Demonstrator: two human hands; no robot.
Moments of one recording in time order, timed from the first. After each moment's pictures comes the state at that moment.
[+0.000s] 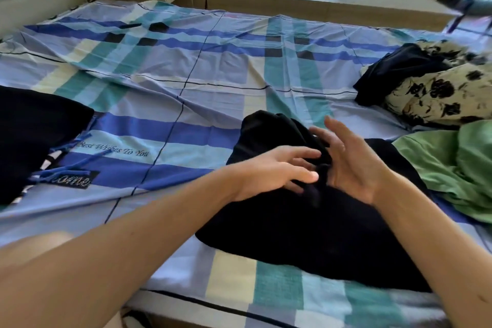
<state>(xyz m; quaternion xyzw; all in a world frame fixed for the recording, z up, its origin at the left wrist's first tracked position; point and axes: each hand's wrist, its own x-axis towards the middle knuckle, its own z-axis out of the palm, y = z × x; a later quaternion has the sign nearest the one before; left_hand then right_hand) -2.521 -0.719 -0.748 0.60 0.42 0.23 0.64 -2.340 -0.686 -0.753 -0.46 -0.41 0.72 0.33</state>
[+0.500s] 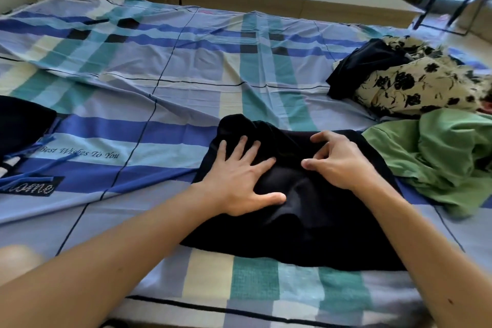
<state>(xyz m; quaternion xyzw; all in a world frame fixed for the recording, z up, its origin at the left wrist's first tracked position) -2.525 -0.714 -0.797 0.84 0.53 -0.04 0.12 -2.306 -0.692 -0.762 -0.71 -0.63 0.26 0.20</state>
